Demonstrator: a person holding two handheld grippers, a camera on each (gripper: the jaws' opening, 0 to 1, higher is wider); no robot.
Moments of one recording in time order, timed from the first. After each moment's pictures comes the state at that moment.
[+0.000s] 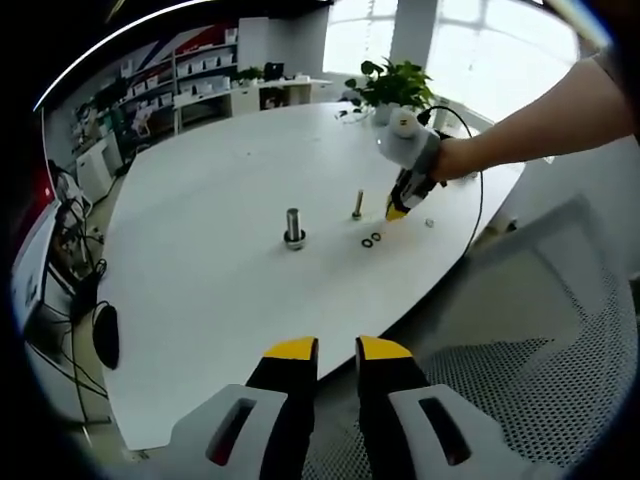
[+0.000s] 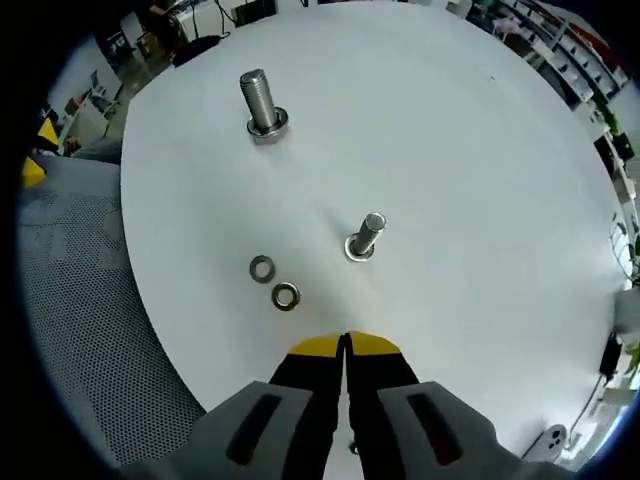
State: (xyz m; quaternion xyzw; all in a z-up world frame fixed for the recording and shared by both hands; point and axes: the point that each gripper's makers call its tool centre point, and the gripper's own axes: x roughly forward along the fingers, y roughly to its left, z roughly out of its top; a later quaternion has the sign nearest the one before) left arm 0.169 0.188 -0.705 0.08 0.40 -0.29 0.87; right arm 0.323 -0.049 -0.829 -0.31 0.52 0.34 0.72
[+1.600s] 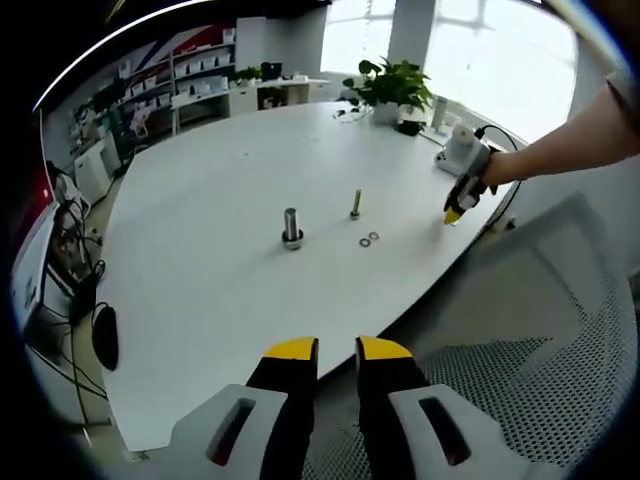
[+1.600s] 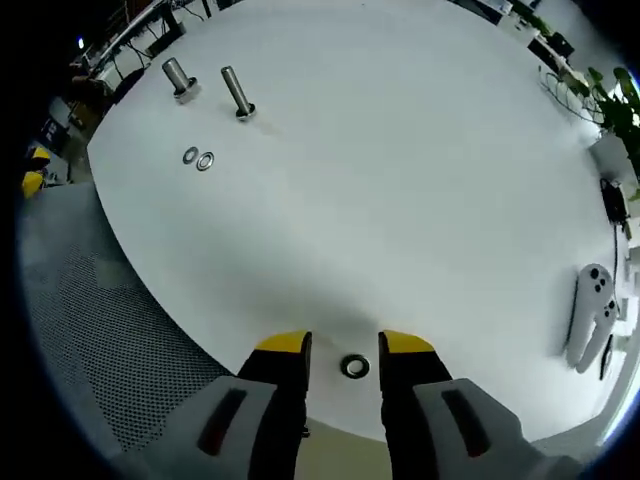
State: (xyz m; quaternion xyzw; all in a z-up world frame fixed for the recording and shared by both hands) left arm 0.169 0.187 -0.705 0.08 0.40 -0.29 0.86; right arm 0.248 -0.190 -0.834 -0.18 0.62 0.20 0.74
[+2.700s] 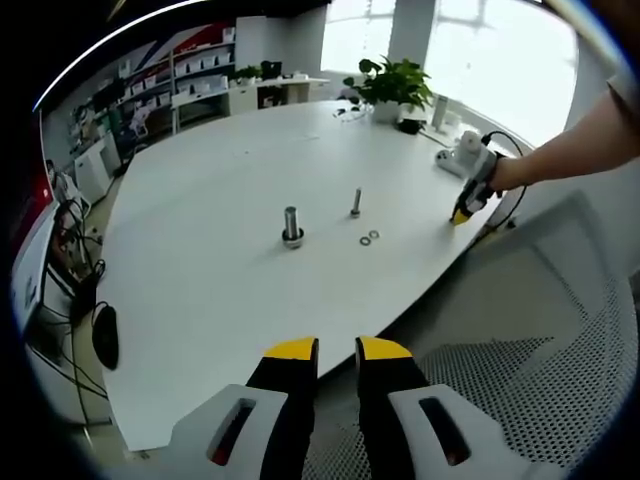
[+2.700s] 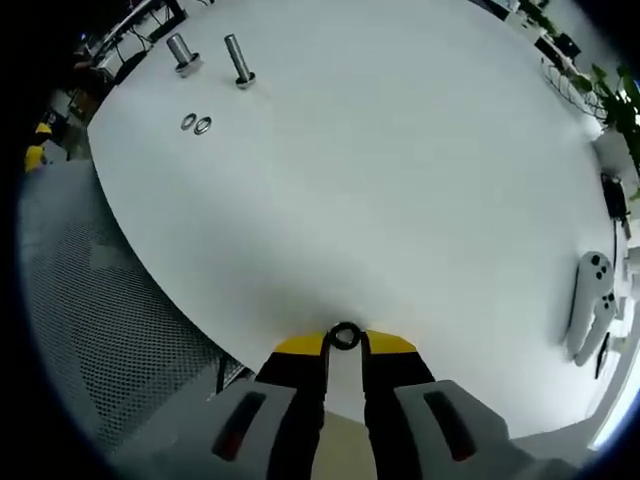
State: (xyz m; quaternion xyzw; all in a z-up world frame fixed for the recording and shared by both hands) left arm 0.168 0.187 -0.707 0.08 0.40 -0.29 0.86; right arm 0.235 -0.203 -0.841 -0.20 0.63 0.20 0.72
